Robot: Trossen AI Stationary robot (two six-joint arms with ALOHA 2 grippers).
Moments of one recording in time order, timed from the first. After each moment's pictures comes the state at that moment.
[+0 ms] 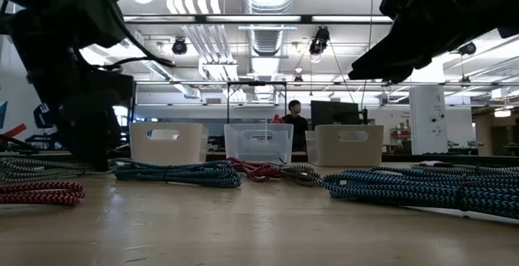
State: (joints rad) left arm -0.26 1.29 0.49 -0.49 -0.34 -1.06; right arm 0.19 1.08 0.39 0.27 0.32 0.23
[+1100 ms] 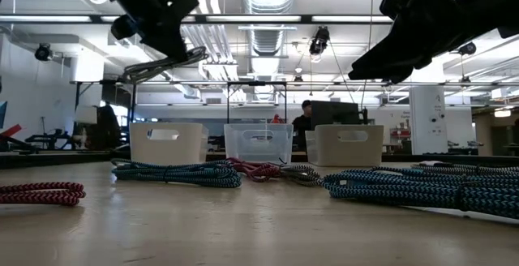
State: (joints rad) left arm -0.07 1.22 0.98 -0.68 -0.78 -0.70; right arm 0.19 1.08 0.39 0.27 0.32 0.23
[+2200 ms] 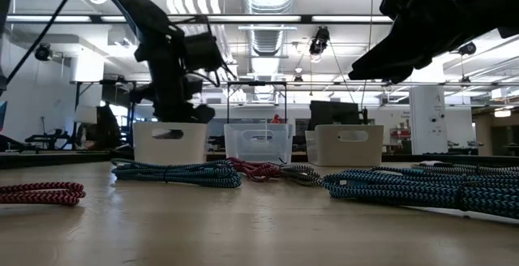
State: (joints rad) left arm 0.42 1.62 0.91 -0.42 -0.74 -0.58; right arm 0.19 1.08 0.39 0.27 0.32 0.22
